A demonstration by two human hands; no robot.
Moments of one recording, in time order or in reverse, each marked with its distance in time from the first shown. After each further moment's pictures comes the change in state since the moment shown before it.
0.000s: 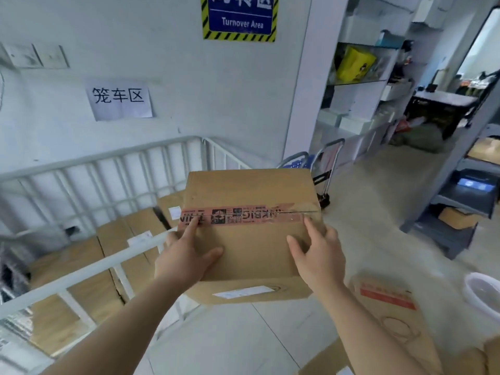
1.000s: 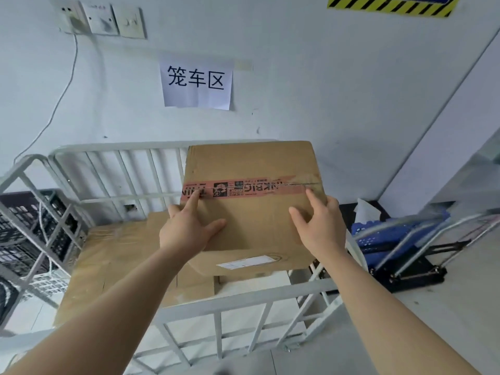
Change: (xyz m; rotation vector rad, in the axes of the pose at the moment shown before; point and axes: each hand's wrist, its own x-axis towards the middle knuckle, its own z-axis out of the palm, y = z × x) left_hand 0.382 -0.036 -0.005 -0.010 0.257 -0.428; right_hand 0.410 -0.139 0.272 0.147 -0.220 -0.421
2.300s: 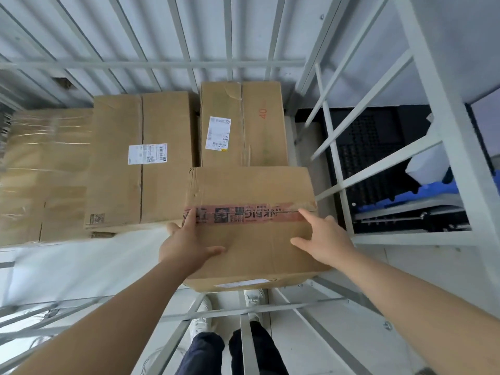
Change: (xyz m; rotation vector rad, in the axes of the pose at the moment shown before) left_hand 0.148 -0.117 0.357 0.185 -0.593 -0.451; right_hand 0.068 0.233 0.352 -0.263 -1.072 0.129
